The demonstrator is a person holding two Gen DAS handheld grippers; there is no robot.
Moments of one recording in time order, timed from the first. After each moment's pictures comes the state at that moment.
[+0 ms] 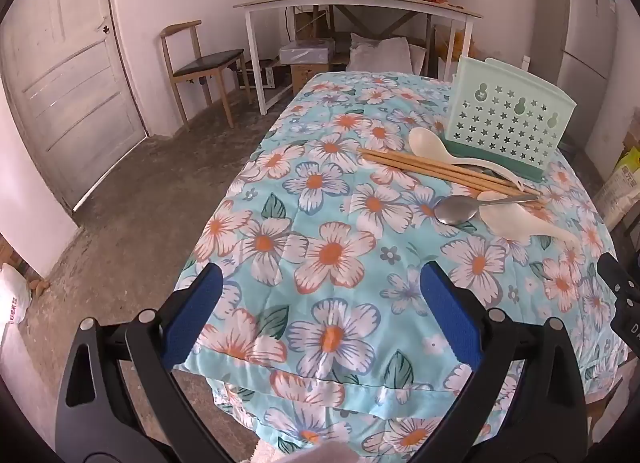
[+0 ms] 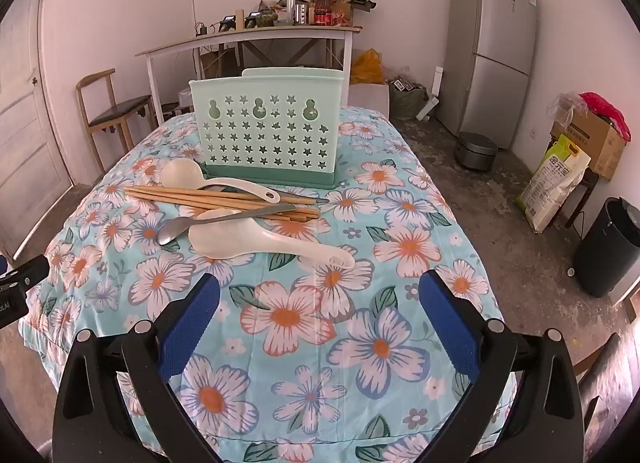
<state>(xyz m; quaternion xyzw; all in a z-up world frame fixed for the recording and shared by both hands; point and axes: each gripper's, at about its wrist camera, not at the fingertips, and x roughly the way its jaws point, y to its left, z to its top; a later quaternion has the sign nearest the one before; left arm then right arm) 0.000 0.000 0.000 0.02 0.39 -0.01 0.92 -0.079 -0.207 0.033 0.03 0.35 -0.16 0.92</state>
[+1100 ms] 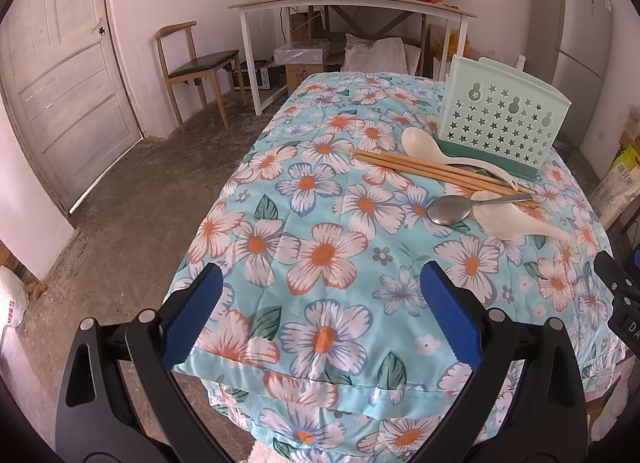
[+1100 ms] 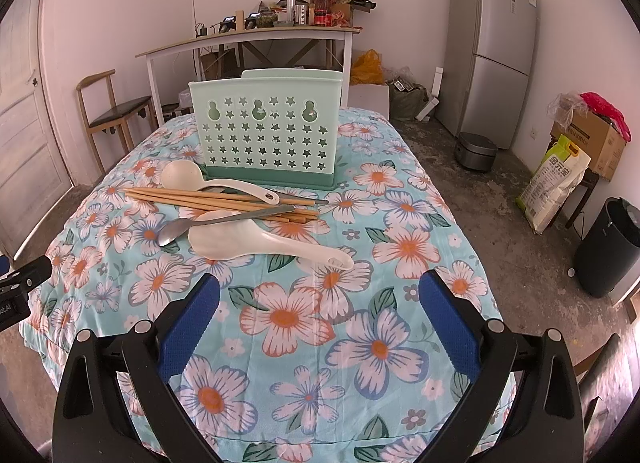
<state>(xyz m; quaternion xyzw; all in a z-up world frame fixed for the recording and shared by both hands) -0.001 0.001 -0.001 0.02 0.39 -0.01 0.92 -0.080 -0.207 0.034 0.03 0.35 -0.16 0.92</state>
